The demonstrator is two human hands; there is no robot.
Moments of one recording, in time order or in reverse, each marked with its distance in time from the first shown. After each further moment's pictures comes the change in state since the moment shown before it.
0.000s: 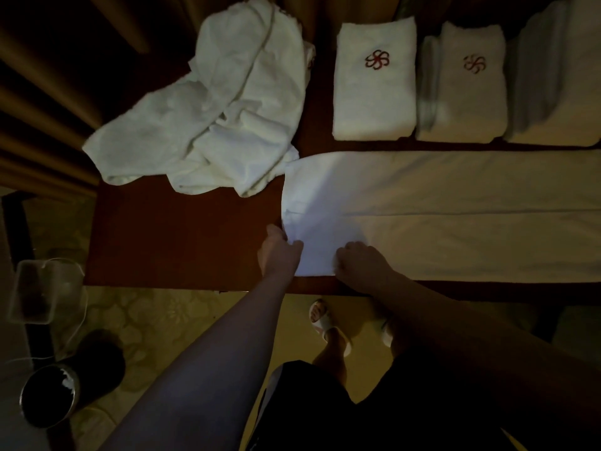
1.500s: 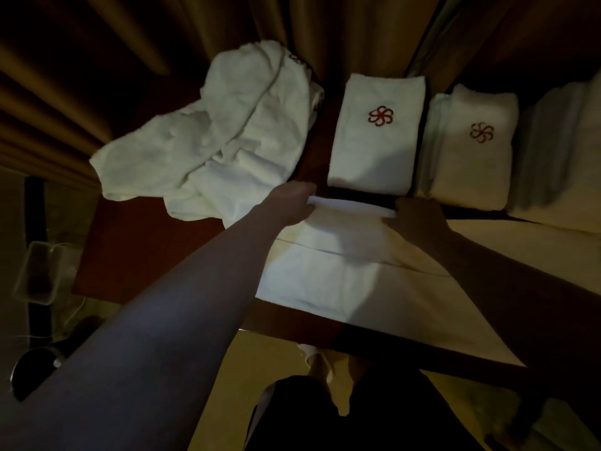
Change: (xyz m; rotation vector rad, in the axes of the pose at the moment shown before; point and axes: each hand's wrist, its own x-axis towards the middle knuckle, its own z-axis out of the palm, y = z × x) left_hand 0.118 0.153 -0.057 0.426 -0.180 0.617; right_hand 0.089 0.157 -0.151 -0.138 0.225 0.151
